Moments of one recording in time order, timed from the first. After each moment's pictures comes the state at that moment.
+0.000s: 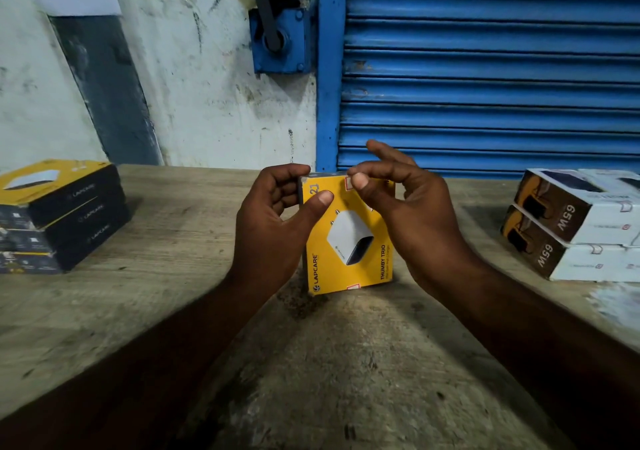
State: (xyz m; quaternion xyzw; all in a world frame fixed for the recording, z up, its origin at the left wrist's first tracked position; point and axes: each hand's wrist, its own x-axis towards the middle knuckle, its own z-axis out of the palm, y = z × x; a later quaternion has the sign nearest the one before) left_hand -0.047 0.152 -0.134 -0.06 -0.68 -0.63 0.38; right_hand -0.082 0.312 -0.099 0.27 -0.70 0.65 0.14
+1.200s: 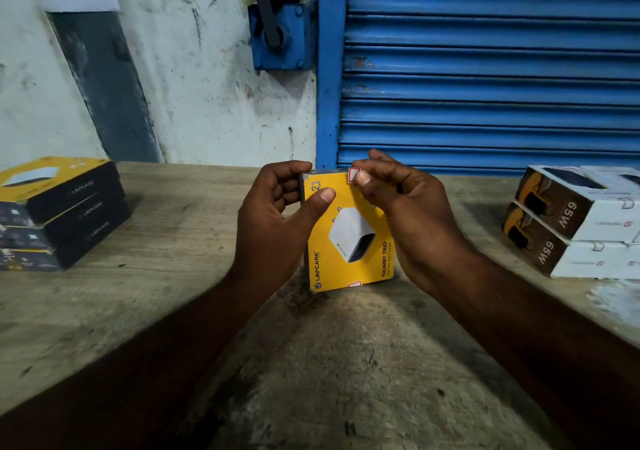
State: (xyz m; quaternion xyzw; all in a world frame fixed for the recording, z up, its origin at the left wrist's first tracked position) left_hand -0.047 0.155 -0.133 -0.06 -0.68 -0.63 0.38; right_hand -0.089 0.306 -0.106 0.20 -0.64 0.74 0.07
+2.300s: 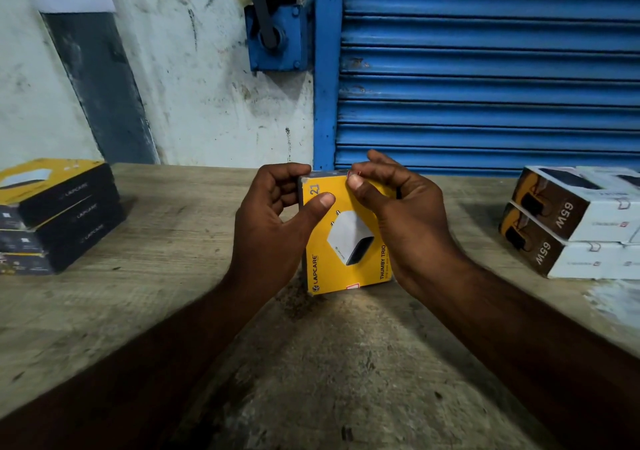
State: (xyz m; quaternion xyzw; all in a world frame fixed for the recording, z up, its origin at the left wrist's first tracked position) left_hand -0.045 0.155 -0.134 -0.07 -0.69 -0.61 0.38; right_hand -0.084 0.301 -0.109 0.19 -0.63 0.75 0.11
